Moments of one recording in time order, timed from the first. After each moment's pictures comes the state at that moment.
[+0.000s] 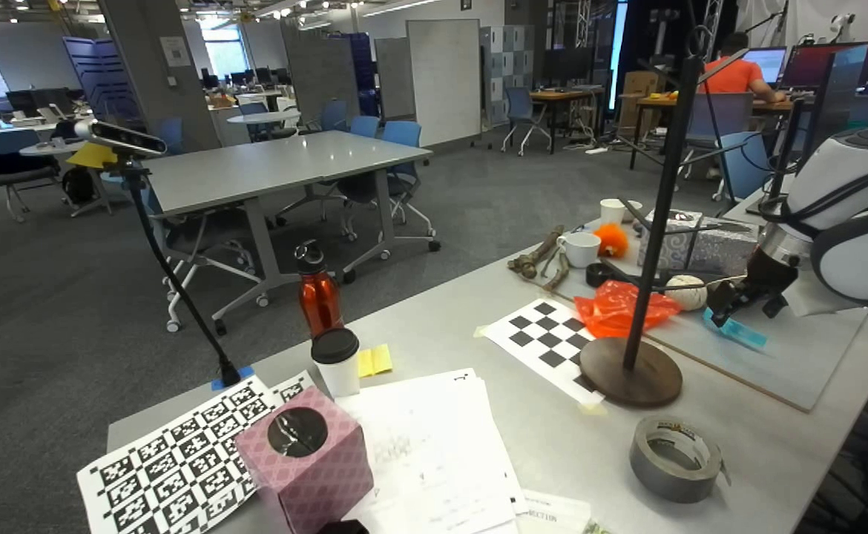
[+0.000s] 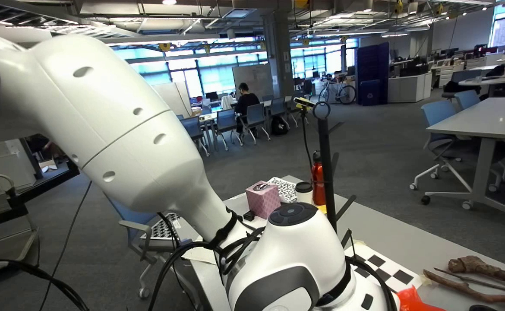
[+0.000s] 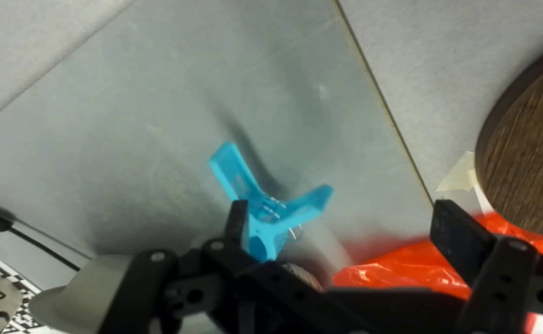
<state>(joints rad) -0.21 0.49 -0.23 -2.21 -0.17 2.98 0.34</state>
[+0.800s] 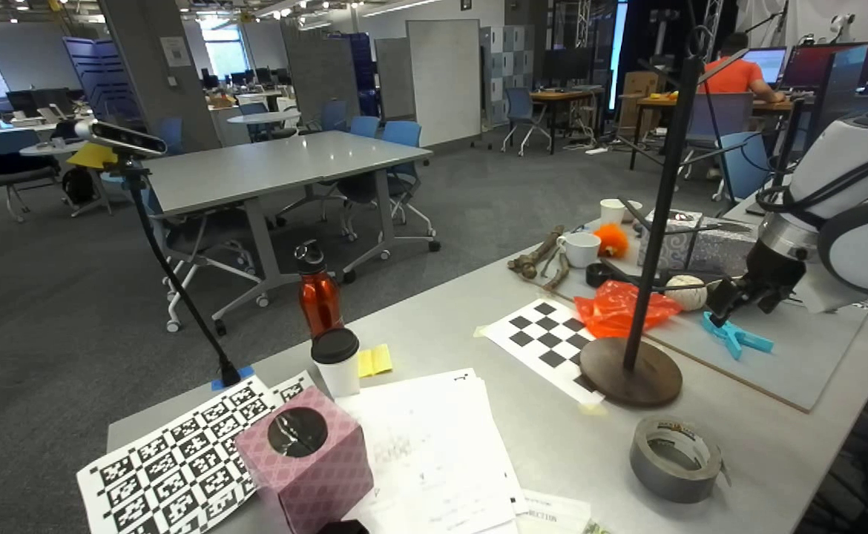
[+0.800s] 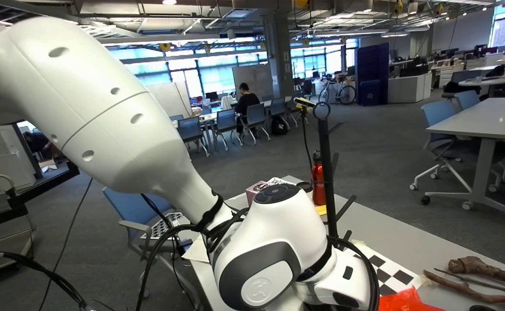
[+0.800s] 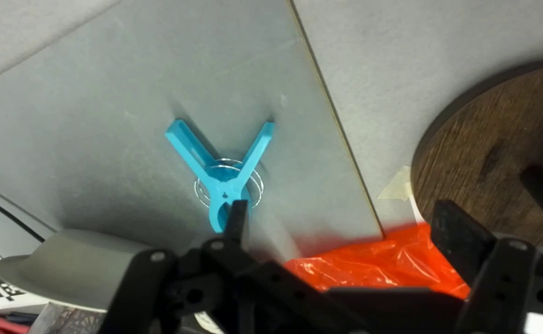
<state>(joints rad) -0.14 0.40 -0.25 -2.28 -0.15 2.95 0.23</state>
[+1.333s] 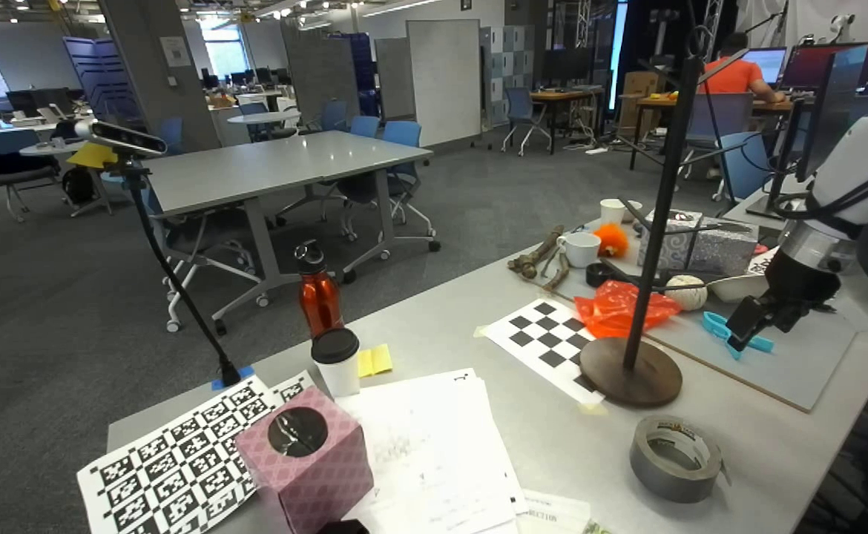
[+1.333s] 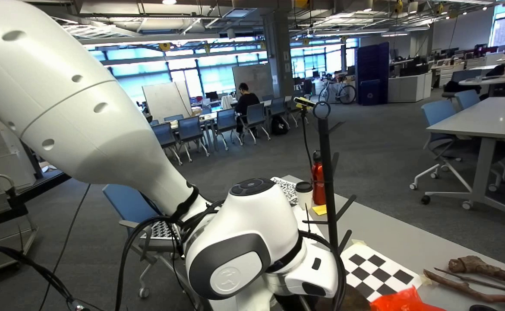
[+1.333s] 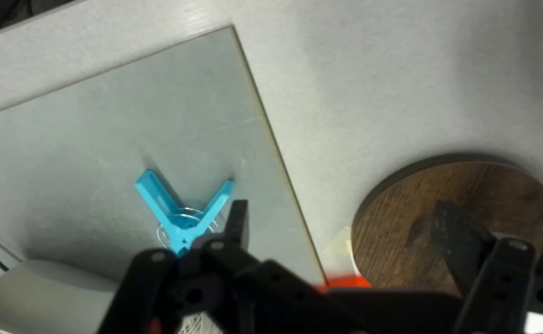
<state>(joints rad) -0.14 0.28 -0.20 -2.41 -0.14 2.90 0.16</state>
